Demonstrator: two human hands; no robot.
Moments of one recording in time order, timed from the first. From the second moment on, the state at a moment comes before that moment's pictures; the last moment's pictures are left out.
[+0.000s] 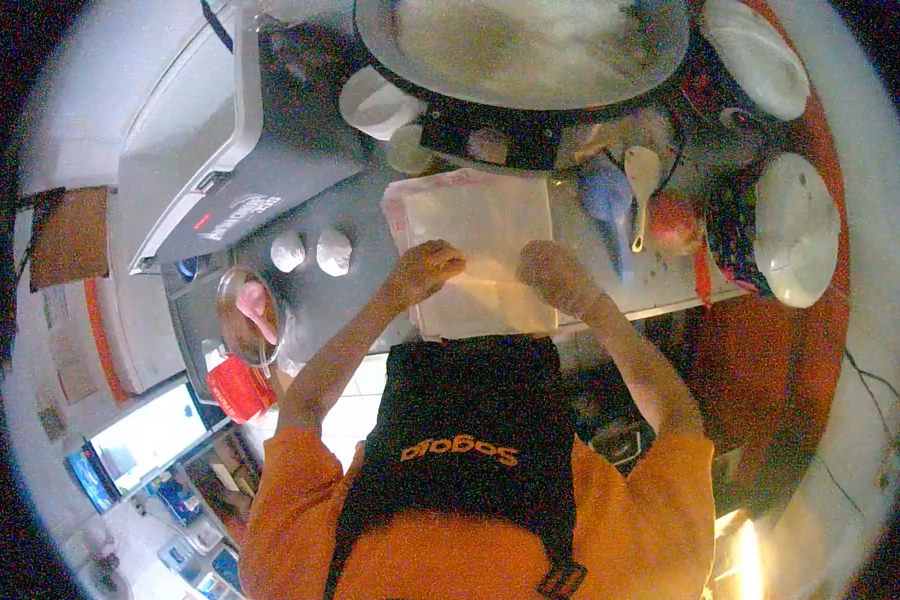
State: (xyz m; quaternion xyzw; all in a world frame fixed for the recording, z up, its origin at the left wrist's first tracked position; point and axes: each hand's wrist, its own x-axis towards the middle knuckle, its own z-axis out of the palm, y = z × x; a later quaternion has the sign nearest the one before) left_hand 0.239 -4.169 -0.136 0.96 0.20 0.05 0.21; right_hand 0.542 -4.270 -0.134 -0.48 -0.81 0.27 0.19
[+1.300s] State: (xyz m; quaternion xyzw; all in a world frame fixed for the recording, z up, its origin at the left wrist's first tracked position) left_hand 0.049 -4.318 -0.048 0.01 0.33 0.30 0.90; right_hand 0.251 -4.291 0.007 -0.40 -0.66 0.50 0.40
